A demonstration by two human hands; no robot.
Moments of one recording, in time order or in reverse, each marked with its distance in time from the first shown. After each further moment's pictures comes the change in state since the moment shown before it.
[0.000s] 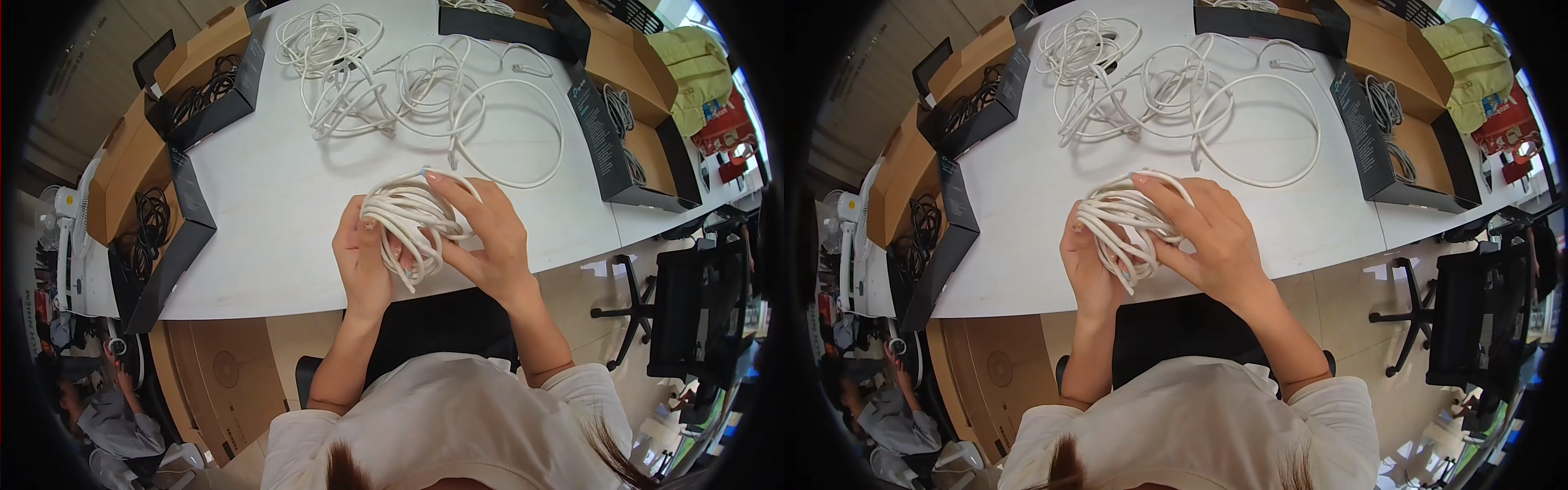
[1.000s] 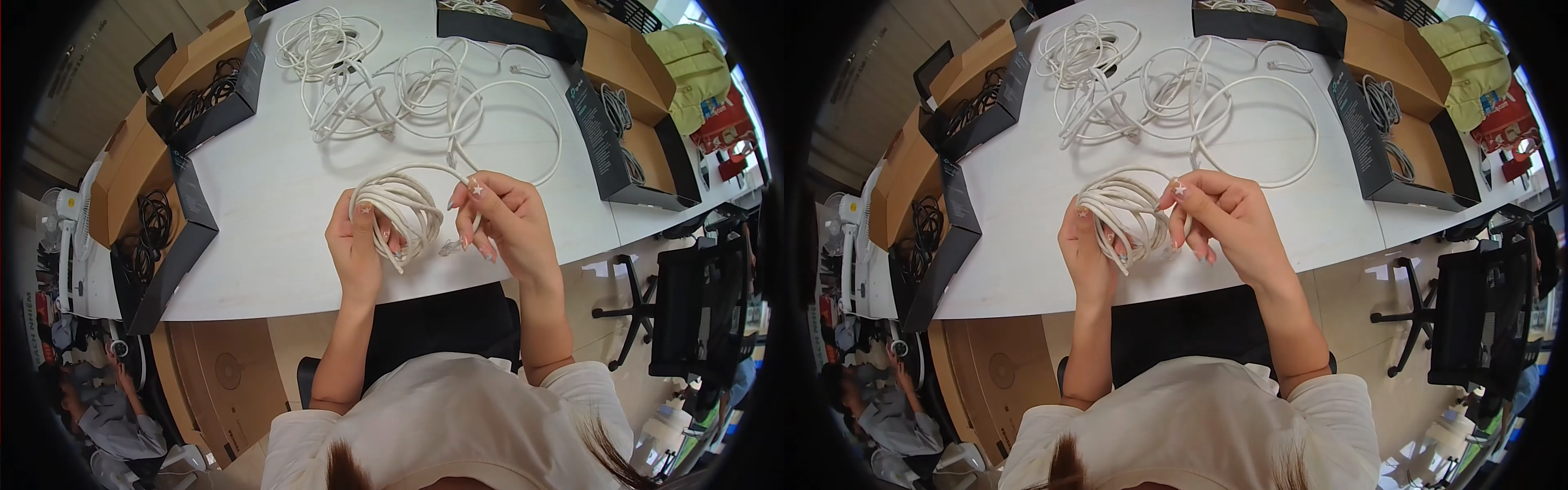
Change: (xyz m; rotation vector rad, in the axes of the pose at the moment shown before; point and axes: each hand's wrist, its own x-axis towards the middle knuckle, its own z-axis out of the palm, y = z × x) left_hand 0.012 -0.006 -0.008 0.004 0.070 -0.033; right_hand 0.014 0.000 -0.026 1.093 -0.097 0.736
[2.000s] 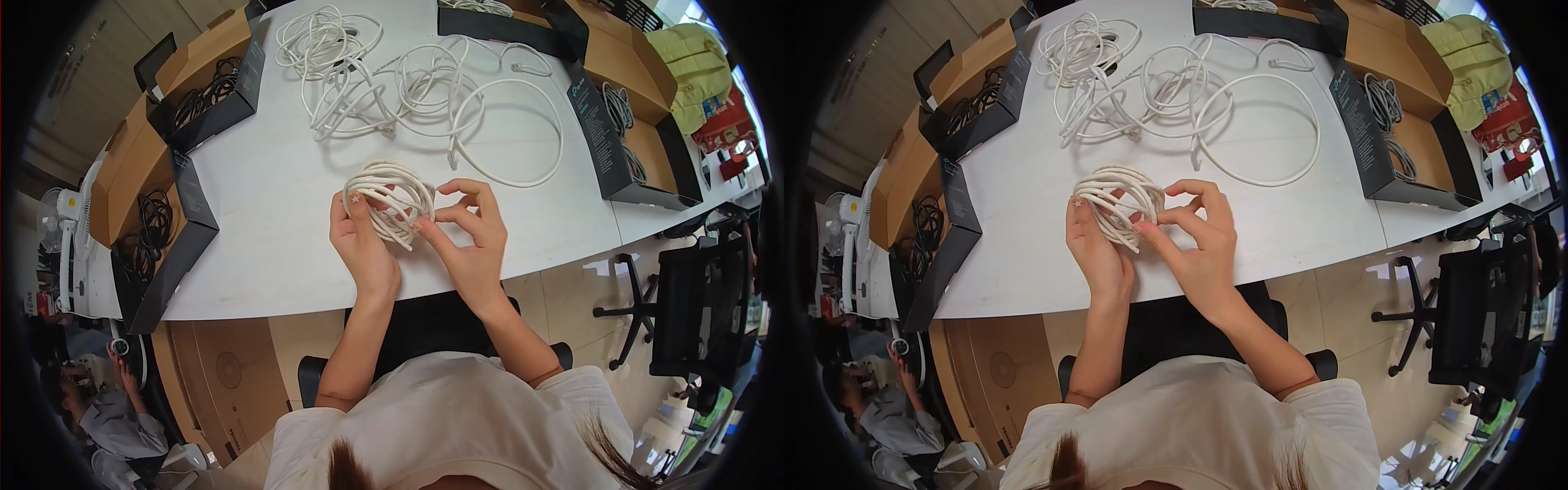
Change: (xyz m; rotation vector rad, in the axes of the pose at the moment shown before) left_hand 0.001 -0.012 0.019 -0.119 0.303 0.032; right_hand -0.001 0.063 0.031 -0.752 0.464 -0.536
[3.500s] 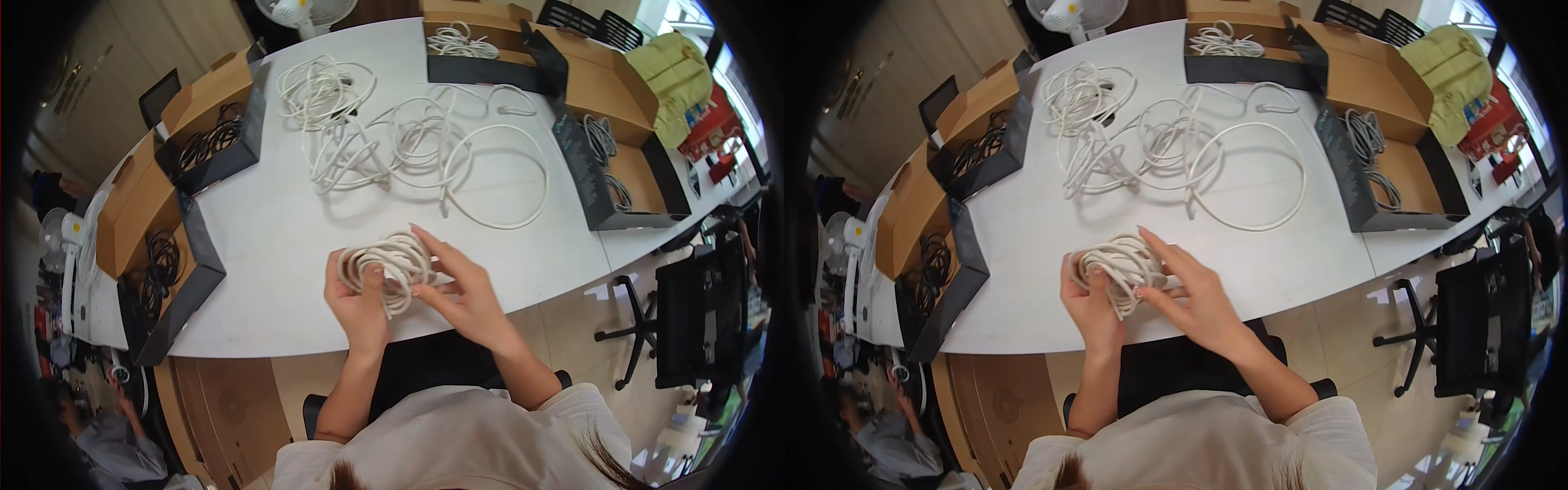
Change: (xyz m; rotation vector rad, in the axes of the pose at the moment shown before) left_hand -0.010 0.021 -0.011 0.134 -0.128 0.057; right_hand 0.014 -0.025 -0.024 0.381 -0.414 0.293
